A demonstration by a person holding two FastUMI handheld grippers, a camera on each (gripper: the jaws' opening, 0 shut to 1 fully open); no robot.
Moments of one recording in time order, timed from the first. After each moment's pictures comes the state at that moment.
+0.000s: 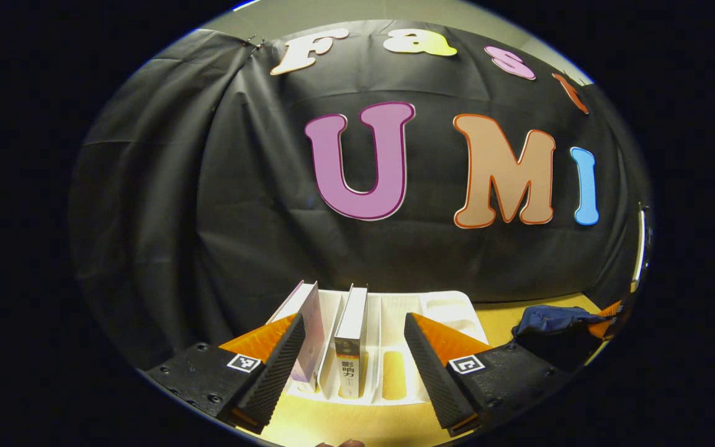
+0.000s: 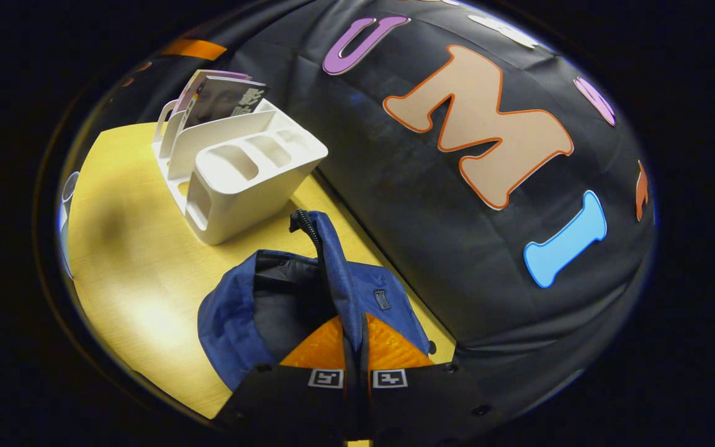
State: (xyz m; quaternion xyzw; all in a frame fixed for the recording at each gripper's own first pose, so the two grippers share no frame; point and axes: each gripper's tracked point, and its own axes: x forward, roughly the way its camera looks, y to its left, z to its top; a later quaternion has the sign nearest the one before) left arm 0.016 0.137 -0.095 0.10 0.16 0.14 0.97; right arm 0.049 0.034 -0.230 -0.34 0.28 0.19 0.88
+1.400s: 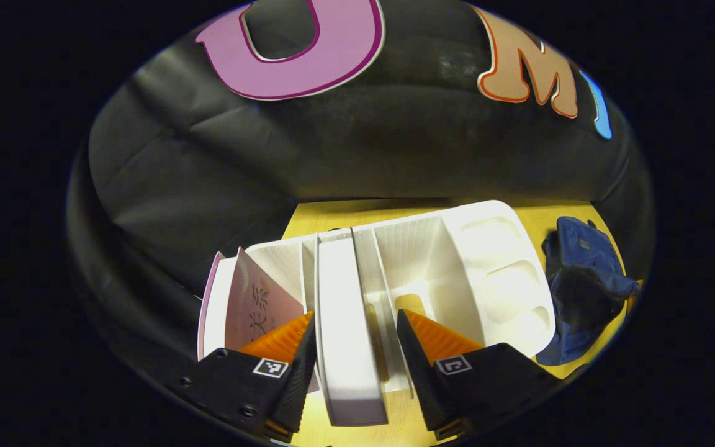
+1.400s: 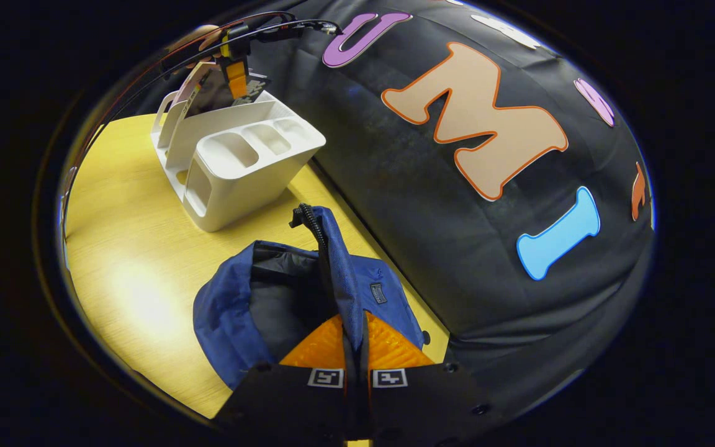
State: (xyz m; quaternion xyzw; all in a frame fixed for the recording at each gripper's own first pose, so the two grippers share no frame) left arm 0.108 0.194 -0.209 0.14 0.45 0.09 0.88; right arm 0.034 0.022 -0.233 -0.36 0.28 0.18 0.87
